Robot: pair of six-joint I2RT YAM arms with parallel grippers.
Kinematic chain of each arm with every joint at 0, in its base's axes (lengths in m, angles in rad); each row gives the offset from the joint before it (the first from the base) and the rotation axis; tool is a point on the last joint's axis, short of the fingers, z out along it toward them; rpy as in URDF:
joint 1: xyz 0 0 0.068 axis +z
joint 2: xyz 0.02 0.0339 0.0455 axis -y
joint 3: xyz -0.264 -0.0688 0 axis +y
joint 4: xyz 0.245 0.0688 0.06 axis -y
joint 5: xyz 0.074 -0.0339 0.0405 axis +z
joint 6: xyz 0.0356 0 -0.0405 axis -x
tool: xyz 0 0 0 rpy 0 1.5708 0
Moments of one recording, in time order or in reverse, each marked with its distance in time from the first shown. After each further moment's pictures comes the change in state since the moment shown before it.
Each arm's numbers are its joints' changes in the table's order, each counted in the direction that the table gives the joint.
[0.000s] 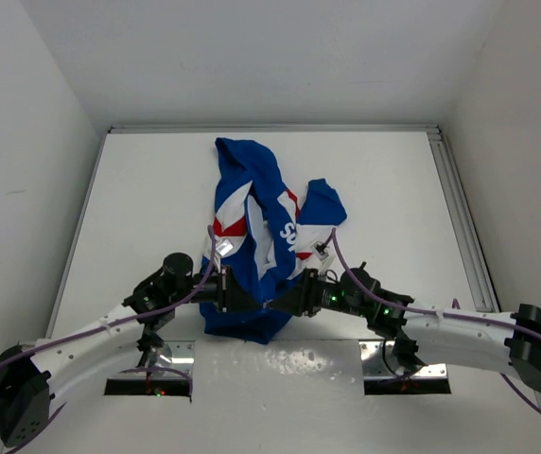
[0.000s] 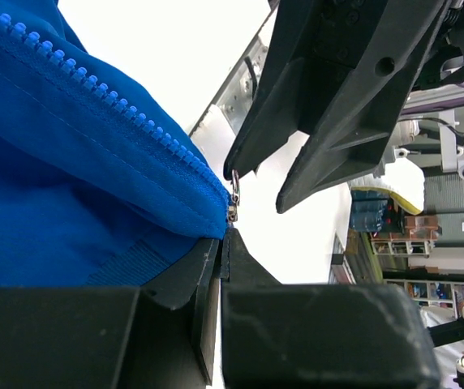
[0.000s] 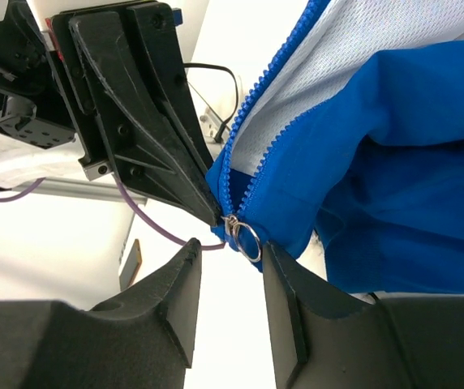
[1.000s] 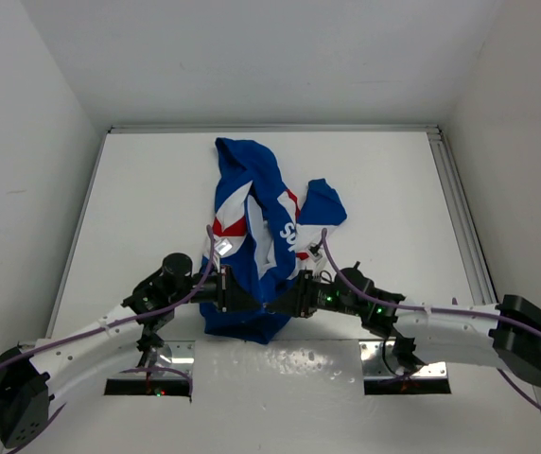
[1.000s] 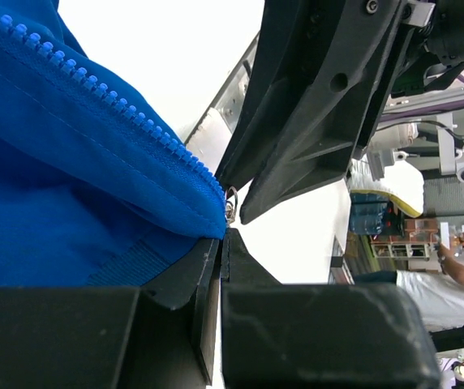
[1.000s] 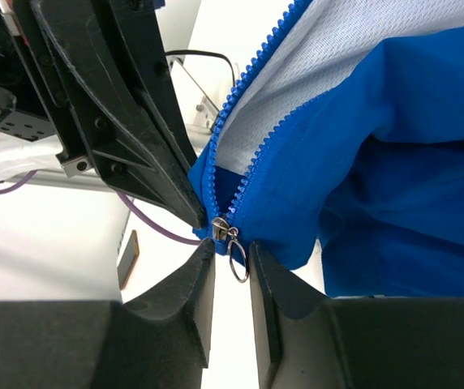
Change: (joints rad) left arm 0.000 0.010 0.000 0.000 0.008 0.005; right arm 0.000 -0.099 0.005 0.091 0.034 0.000
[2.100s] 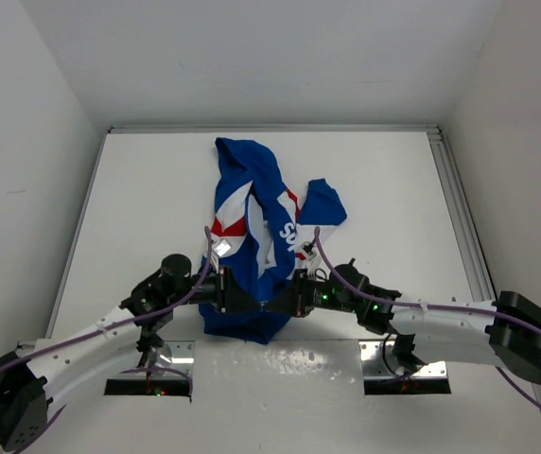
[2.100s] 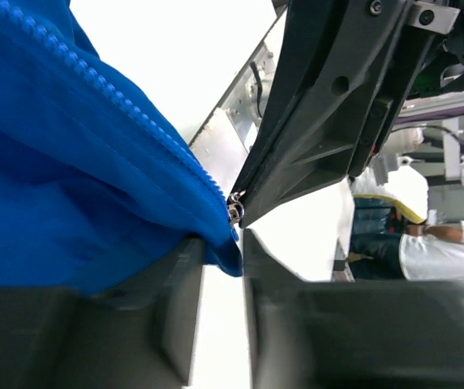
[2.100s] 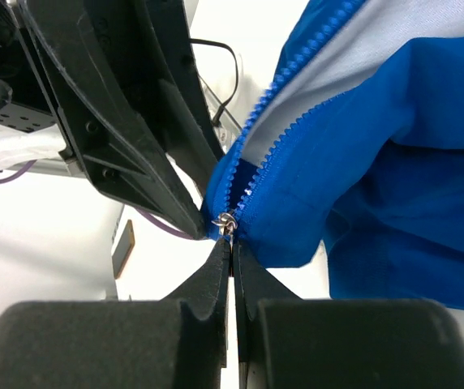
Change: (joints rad) left arm 0.000 0.029 0.000 -0.043 0.019 -0.002; right arm 0.000 -0.041 -0.046 -0.028 0.034 0.034
